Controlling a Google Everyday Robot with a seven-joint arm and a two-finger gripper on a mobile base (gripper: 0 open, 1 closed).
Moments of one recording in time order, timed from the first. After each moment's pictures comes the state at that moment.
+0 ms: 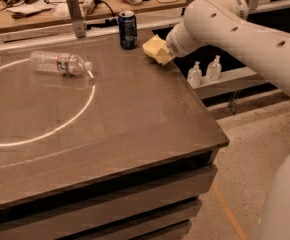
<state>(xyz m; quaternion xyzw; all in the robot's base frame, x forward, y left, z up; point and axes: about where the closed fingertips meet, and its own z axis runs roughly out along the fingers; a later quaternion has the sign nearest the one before) 0.769 -0.084 0.875 -0.38 0.83 -0.02 0.42</state>
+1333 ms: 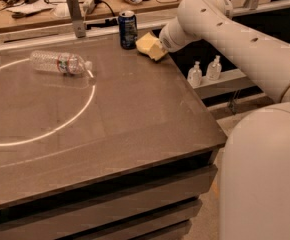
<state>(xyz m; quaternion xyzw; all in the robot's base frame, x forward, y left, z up) 0.821 -0.058 0.858 -0.39 0.82 0.02 0.42</state>
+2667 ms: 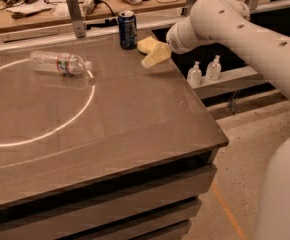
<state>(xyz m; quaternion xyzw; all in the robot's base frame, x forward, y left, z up) 0.788 -0.066 0.876 -0.39 0.81 0.04 0.44</state>
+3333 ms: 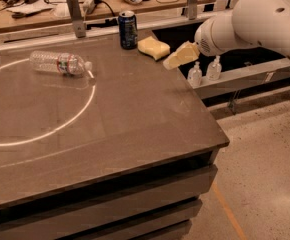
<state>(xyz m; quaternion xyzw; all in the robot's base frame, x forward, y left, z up) 0.710 -0.130 0.925 -0.37 0.80 0.02 0.47</state>
